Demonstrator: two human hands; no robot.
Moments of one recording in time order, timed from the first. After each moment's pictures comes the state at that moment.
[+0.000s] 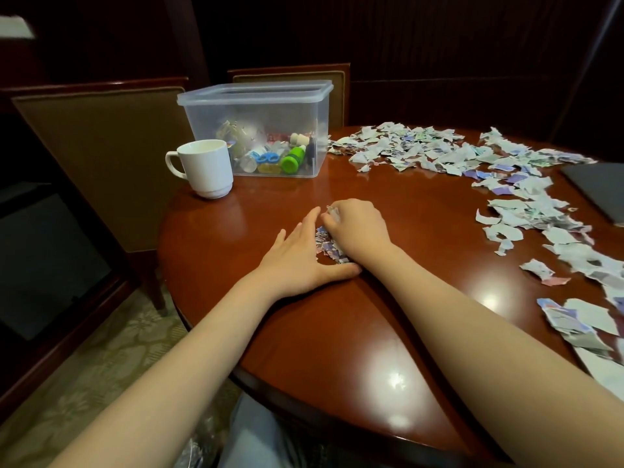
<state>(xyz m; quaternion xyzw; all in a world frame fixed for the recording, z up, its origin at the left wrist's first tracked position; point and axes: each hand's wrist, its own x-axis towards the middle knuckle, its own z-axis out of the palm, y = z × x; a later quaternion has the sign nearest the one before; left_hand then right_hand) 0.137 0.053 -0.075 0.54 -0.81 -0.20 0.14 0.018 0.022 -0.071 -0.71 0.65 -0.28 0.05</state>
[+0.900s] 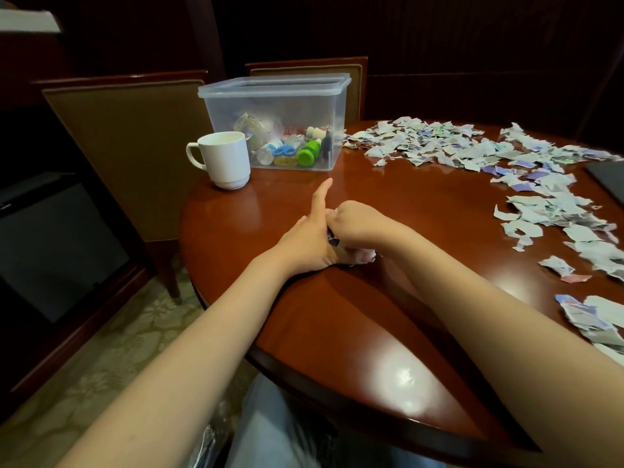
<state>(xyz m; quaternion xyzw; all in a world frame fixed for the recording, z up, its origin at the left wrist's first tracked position) 0.143 0.041 -0.076 0.48 -0.79 -0.31 0.22 0.039 0.049 -0.039 -0.70 0.64 -0.16 0.28</state>
